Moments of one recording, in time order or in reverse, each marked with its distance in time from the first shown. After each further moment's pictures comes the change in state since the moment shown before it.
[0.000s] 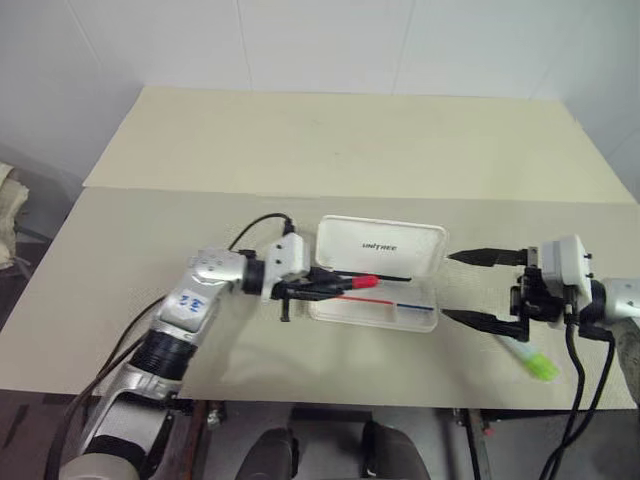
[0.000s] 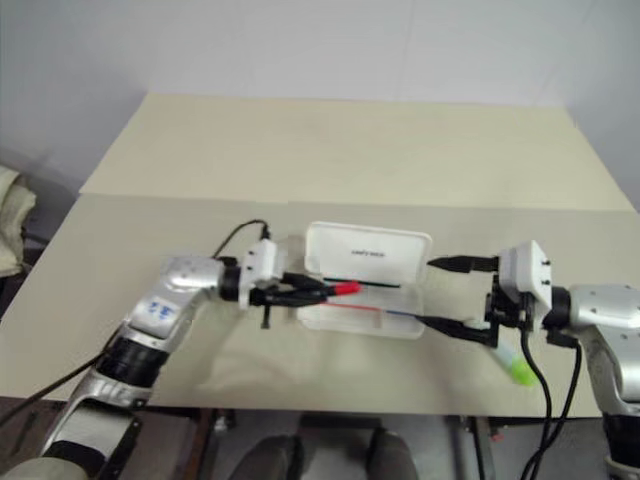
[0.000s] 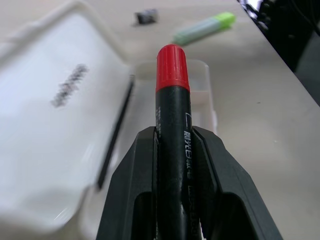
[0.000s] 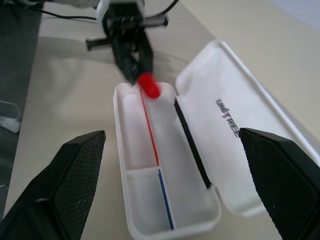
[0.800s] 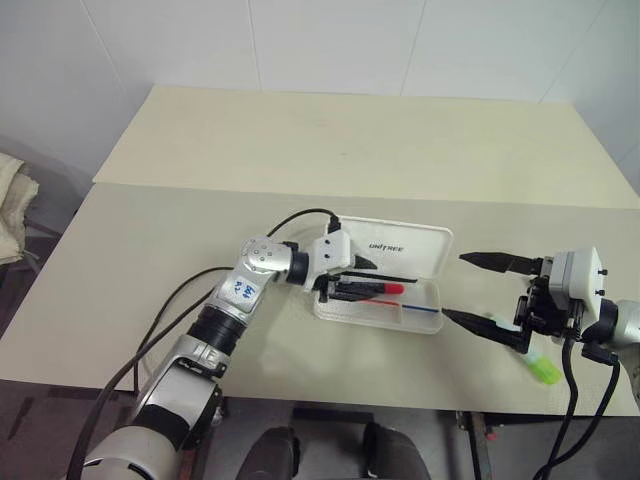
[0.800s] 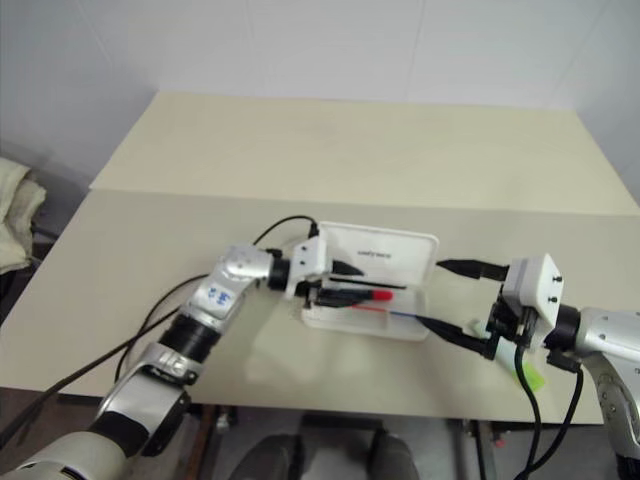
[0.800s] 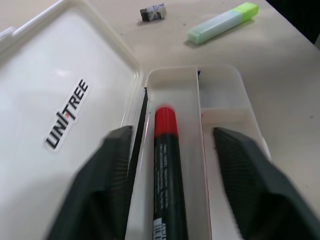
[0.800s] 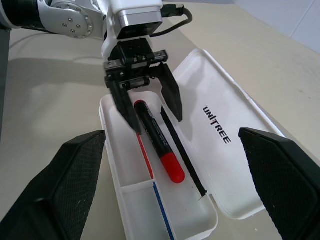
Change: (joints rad) left arm -0.148 -0.193 -0.027 0.268 0.118 -0.124 0.051; right arm 0.132 0.031 -0.042 -0.172 0.027 0.040 -0.183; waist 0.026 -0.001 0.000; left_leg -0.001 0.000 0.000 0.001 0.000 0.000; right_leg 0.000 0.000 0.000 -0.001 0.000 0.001
